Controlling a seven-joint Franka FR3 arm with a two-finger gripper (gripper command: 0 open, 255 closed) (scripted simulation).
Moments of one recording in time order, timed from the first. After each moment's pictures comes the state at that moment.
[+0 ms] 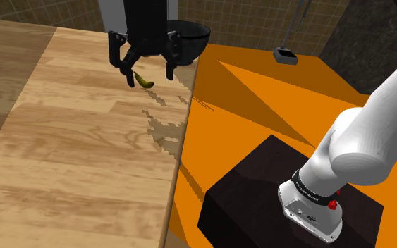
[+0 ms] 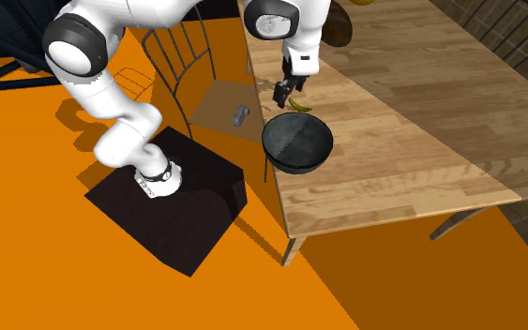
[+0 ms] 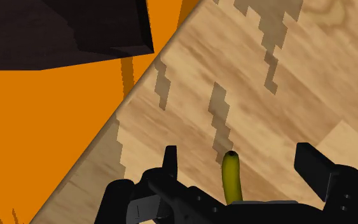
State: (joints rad) arm 0.21 -0.07 0.43 -1.75 0.15 1.65 0.73
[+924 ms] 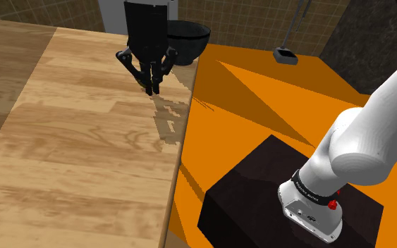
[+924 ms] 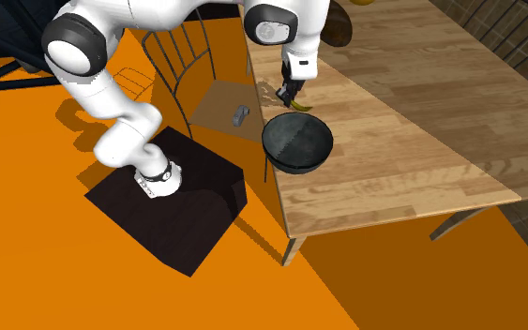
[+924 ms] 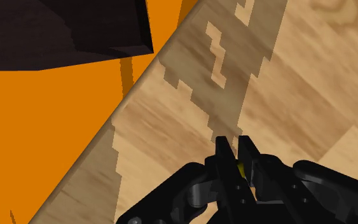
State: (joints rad) arm 0.21 -0.08 0.43 -1.79 0.16 1.68 0.73
